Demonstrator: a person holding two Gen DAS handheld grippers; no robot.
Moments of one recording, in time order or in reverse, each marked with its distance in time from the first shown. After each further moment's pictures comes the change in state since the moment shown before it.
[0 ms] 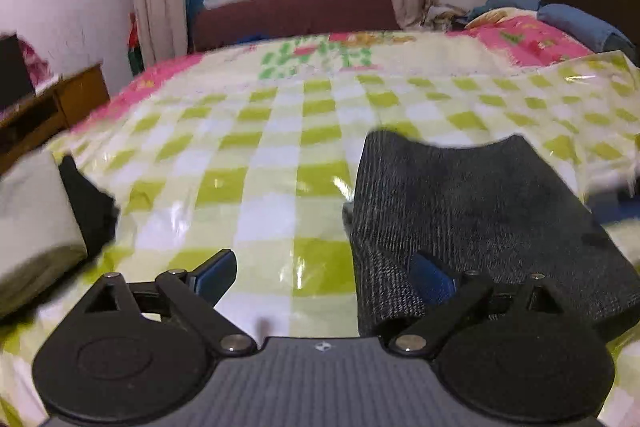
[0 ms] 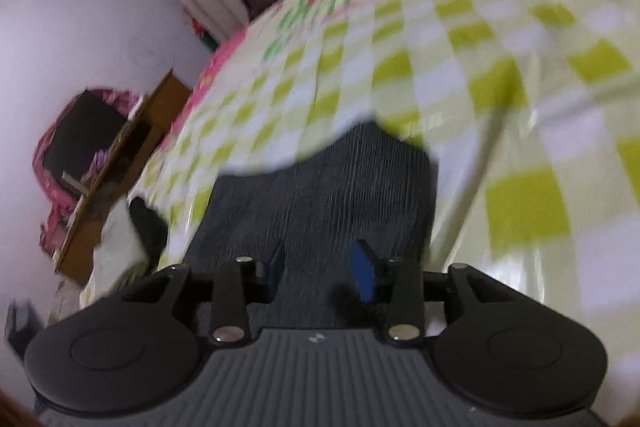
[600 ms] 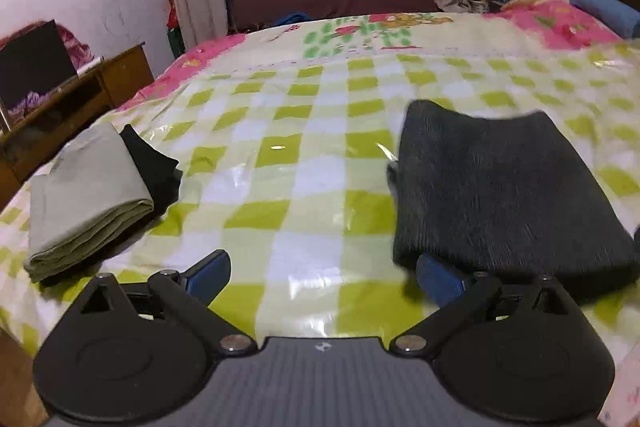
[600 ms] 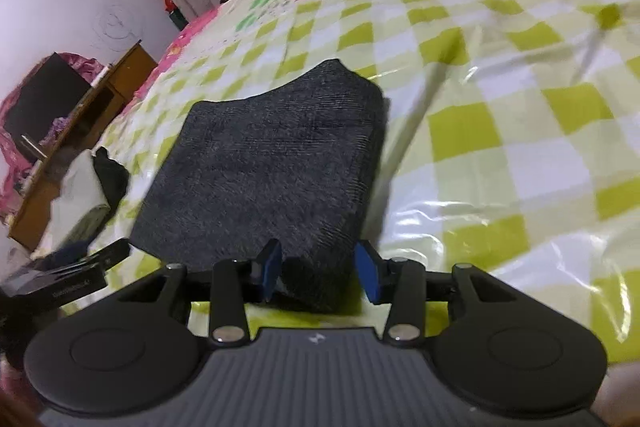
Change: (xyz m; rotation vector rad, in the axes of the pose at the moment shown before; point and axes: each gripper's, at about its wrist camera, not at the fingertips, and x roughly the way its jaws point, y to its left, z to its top) left arm -0.060 -0.001 -0.022 0.006 0.047 0.135; right arm -0.048 0.017 -0.058 -0.057 -0.058 -0.179
